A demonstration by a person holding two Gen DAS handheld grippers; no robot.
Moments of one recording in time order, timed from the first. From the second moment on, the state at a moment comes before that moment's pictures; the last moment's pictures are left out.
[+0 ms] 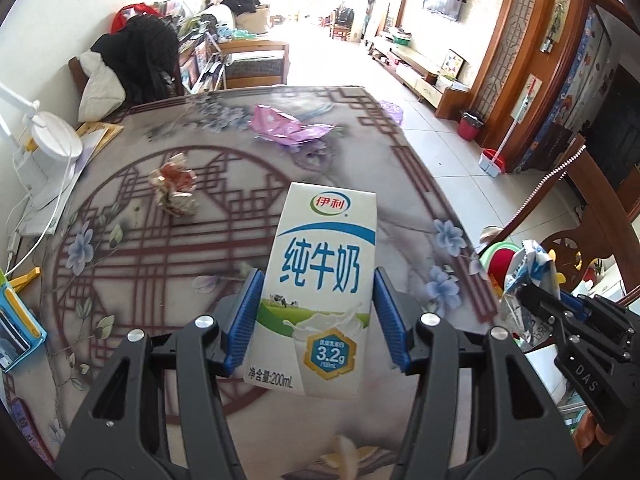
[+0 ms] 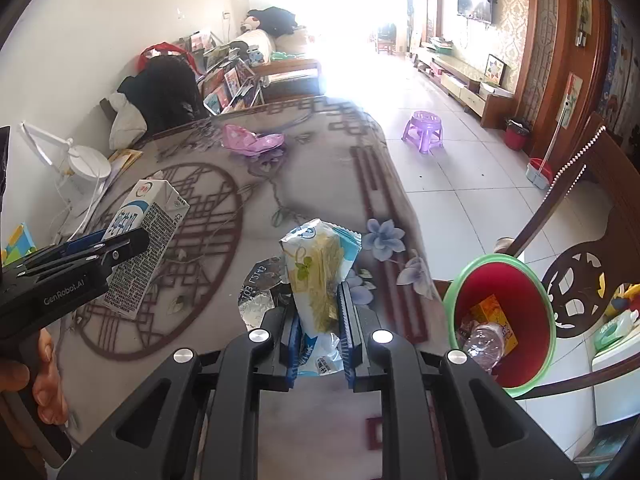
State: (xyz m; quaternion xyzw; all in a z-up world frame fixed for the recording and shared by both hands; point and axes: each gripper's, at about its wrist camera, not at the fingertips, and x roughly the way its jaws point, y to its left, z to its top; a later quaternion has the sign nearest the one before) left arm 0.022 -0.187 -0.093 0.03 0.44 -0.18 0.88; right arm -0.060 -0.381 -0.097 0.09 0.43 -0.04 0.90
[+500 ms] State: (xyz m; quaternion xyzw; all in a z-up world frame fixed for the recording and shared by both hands) left arm 0.010 -0.266 -0.079 0.06 0.42 -0.21 0.88; right arm -0.079 -0.447 -0.095 0.11 0.42 -0.07 0.90
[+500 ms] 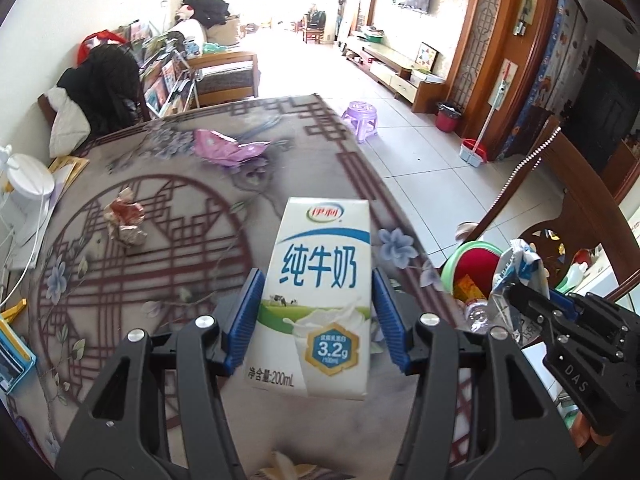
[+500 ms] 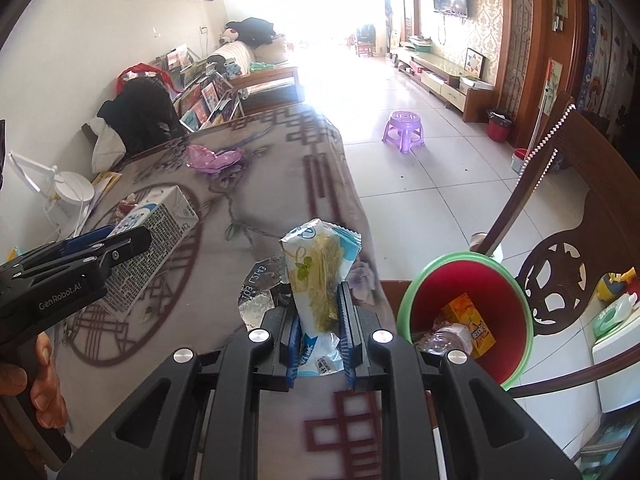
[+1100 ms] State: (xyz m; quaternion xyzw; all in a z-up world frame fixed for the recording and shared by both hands) left arm 0.005 -0.345 -0.089 0.10 0.43 -0.25 0.86; right arm -0.097 -0.528 -0.112 0.15 0.42 -0.12 0.89
